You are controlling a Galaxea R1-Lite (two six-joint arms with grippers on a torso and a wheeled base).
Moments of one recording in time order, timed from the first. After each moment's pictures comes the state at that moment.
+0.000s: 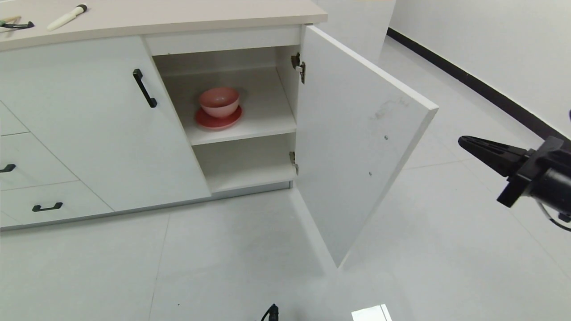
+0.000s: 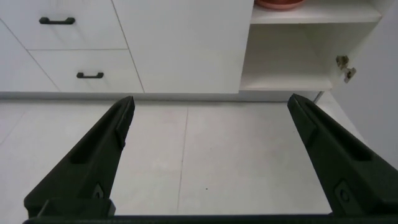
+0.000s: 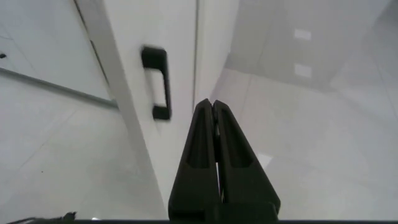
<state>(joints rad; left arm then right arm) 0.00 0.00 0.00 -0.06 0.21 -0.01 0.12 1.38 -0.44 -0.99 0.43 -0.17</state>
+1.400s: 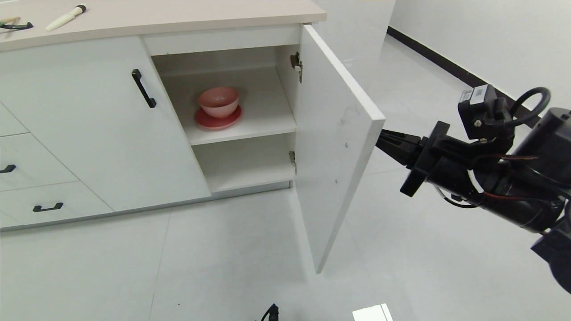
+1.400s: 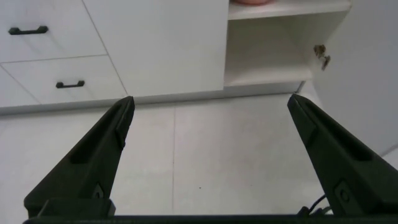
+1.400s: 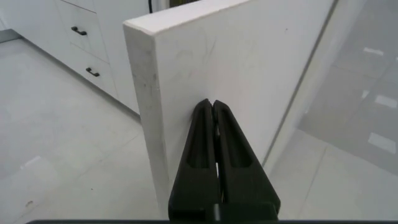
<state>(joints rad) 0.00 0.00 0.00 -0.14 0.14 0.04 0.50 1.67 -0.62 -1.20 0.43 -0.17</state>
